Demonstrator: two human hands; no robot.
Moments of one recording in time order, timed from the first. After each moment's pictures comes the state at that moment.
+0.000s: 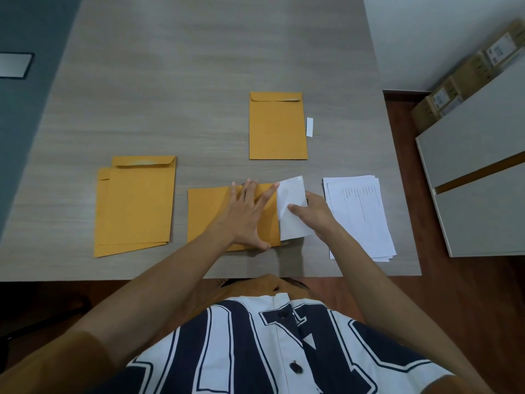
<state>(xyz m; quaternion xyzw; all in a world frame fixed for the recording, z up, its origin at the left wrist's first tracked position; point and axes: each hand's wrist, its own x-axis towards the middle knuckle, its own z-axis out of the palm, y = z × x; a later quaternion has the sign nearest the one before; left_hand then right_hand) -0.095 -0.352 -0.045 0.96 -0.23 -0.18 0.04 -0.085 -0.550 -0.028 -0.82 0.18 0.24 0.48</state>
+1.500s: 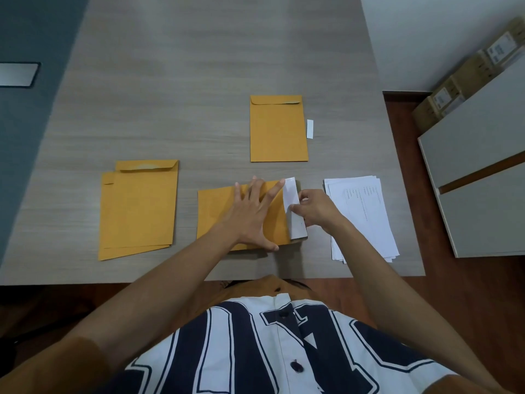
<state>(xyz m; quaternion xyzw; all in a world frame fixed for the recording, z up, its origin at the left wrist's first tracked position) -0.092 -0.358 -0.028 0.95 -0.24 -0.17 0.06 -0.074 -0.549 -0.003 -0.83 0.16 0.29 0.44</state>
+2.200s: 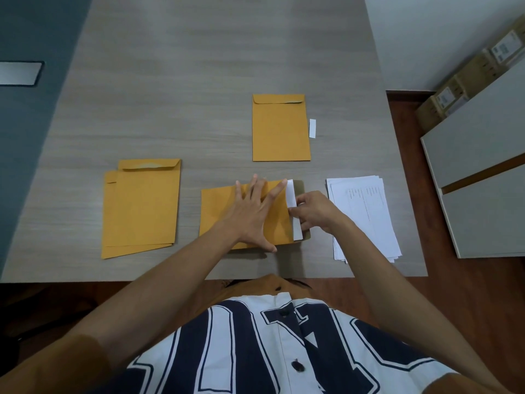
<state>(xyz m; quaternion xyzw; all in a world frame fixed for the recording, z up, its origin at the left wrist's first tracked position) -0.092 -0.355 -0.025 0.95 -0.25 -0.18 0.05 -0.076 -0.544 0.004 -0.79 0.14 0.36 0.47</state>
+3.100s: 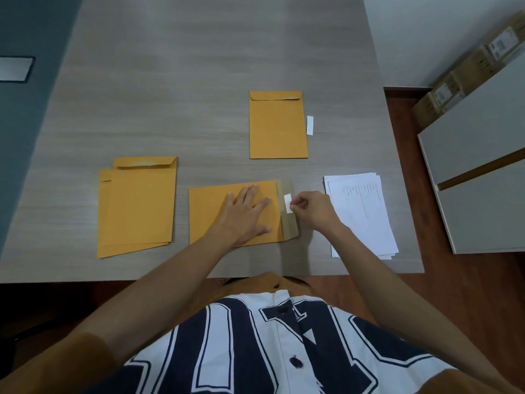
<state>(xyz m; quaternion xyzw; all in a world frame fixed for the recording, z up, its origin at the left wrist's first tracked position) -0.097 -0.350 -0.059 0.96 -0.20 -0.20 0.00 -0.082 -0.558 -0.033 -0.91 0.08 0.22 0.35</state>
